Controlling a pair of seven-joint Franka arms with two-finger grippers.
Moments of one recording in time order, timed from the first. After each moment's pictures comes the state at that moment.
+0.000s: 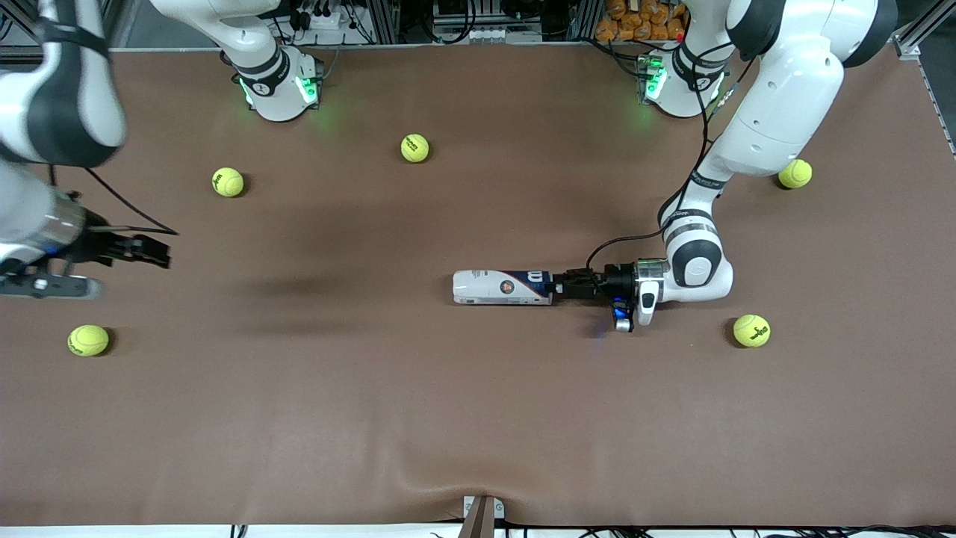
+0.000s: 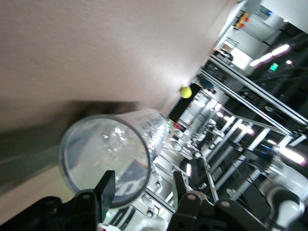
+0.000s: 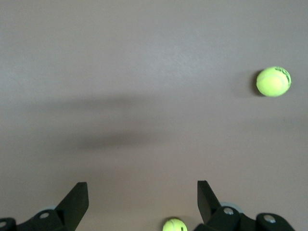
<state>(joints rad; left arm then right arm) -0.11 0.80 -0.13 -1.89 -1.61 1.86 0.50 0.05 0.11 -0.14 -1.75 0.00 1.78 -0.04</state>
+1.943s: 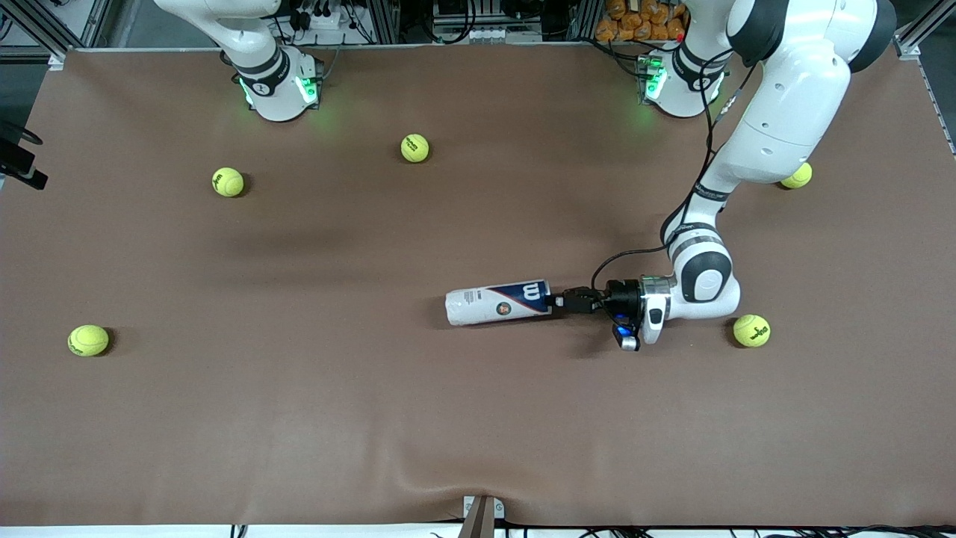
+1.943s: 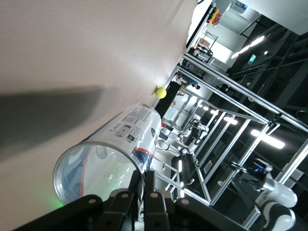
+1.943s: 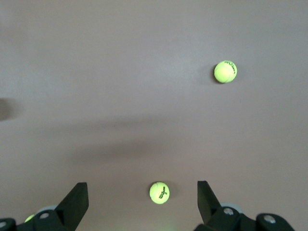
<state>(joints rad) -0.11 0.80 -0.14 -1.75 -1.63 1.83 0.44 -0.04 -0.02 -0.13 -1.50 0.01 1.46 -0.10</state>
